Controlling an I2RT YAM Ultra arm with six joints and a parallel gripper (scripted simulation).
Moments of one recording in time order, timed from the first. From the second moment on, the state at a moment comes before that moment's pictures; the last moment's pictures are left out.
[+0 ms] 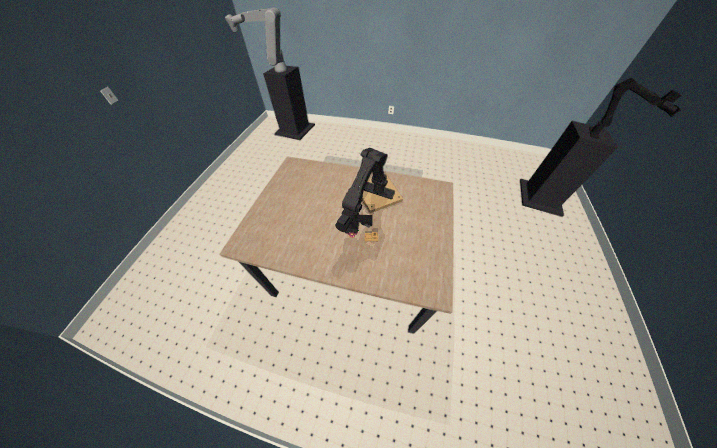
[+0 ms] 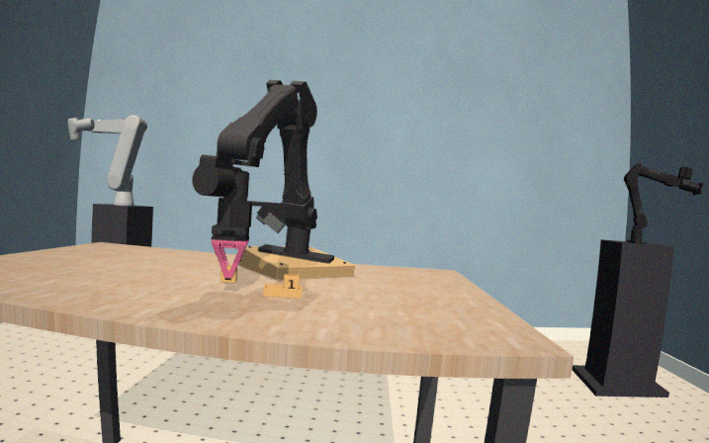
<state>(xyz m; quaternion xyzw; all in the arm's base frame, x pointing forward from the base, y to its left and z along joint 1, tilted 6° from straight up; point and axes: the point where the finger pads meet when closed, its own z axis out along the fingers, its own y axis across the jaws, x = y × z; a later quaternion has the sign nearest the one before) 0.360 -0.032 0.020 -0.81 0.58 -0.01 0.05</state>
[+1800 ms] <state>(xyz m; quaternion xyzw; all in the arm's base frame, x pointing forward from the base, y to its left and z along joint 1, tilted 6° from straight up) 0.321 0.044 0.107 -0.81 0.59 -0.01 0.05</state>
